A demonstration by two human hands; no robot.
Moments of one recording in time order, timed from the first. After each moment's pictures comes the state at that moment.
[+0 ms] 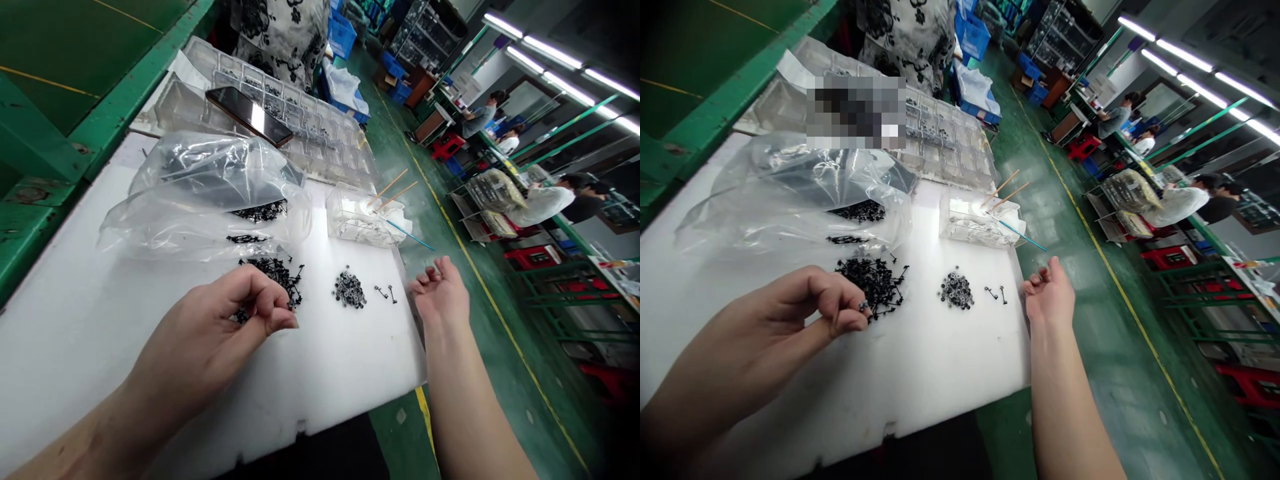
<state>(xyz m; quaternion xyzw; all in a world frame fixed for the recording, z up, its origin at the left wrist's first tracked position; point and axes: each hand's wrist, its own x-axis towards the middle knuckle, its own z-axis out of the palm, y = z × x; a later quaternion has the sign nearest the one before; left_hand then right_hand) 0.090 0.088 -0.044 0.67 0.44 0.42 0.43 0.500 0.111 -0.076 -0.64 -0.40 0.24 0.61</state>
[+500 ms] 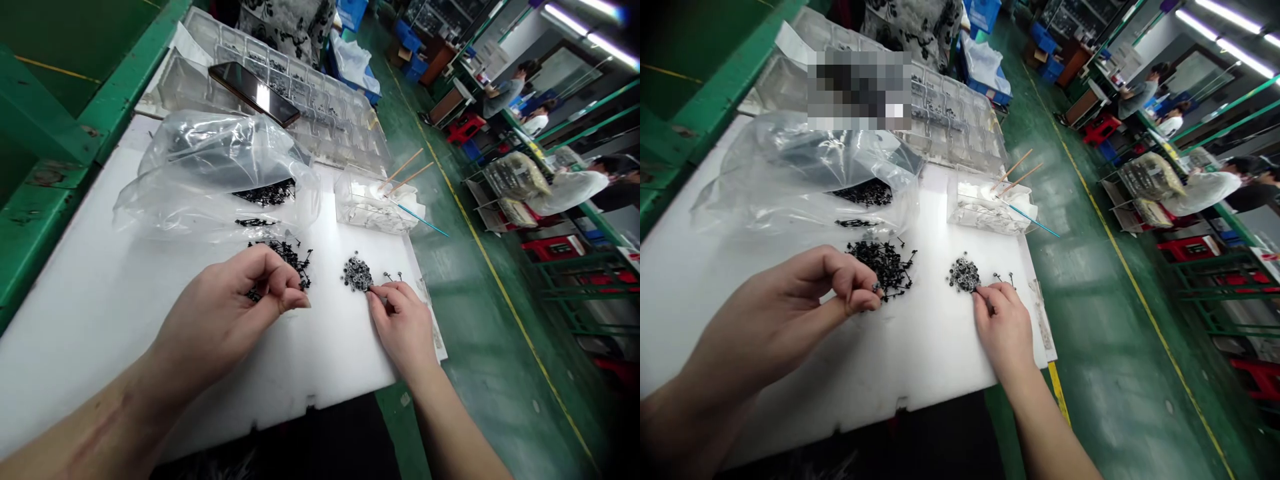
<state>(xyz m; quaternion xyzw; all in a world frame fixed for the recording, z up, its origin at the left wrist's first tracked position) 0.092 0.084 -0.050 0.66 0.43 0.41 0.46 0.401 0.032 -0.090 -0.73 -0.63 0.09 0.27</state>
